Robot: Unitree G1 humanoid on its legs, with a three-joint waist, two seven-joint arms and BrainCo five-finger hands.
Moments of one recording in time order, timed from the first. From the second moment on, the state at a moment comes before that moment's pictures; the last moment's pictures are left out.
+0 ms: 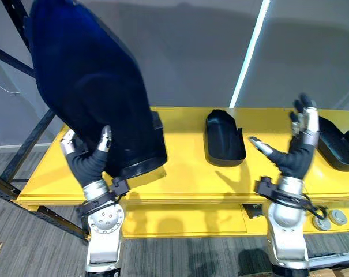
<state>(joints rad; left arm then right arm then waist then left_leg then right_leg) -0.02 0.12 0.20 -0.38 0.28 -0.14 0.48 0.07 -0.08 -0.19 -0.50 -0.06 -0.23 -0.26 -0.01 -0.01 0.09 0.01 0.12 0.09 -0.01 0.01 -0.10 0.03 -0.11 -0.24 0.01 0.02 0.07</state>
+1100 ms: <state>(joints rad) -0.88 0.92 -0.27 0.81 -0.42 0.00 0.04 0.29 -0.08 0.27 -0.45 0.19 -0.22 -0.04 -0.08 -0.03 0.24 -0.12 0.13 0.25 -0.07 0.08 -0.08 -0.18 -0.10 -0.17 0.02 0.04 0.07</state>
